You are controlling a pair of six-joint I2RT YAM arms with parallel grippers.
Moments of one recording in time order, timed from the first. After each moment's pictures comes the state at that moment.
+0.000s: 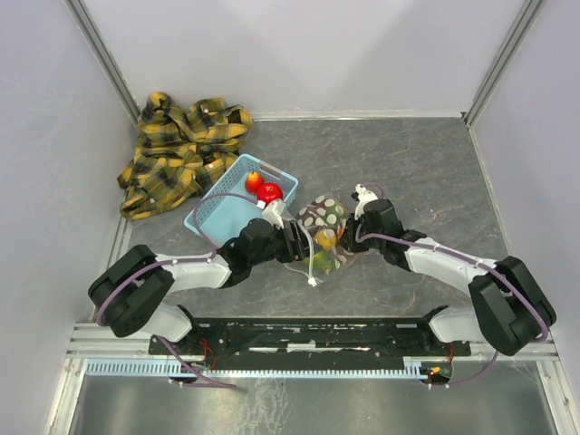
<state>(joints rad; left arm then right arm) -0.81 1.45 0.49 0.55 0.15 -0.89 0.54 1.33 0.58 0.03 -0.15 0.42</state>
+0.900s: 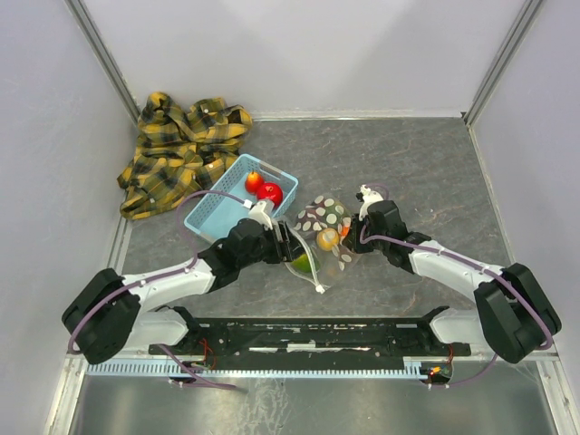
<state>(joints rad) -0.79 1.24 0.49 0.27 0.06 -0.79 0.53 1.28 0.56 0.00 -0.11 0.42</state>
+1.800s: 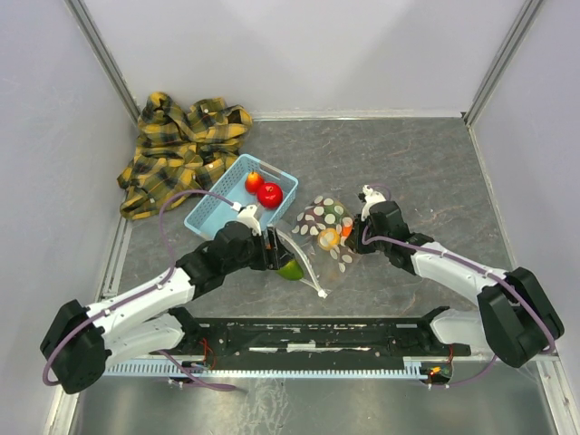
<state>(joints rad) -0.78 0.99 0.51 -0.07 0.03 -0.70 0.52 1.26 0.55 -0.02 -0.09 0.41</state>
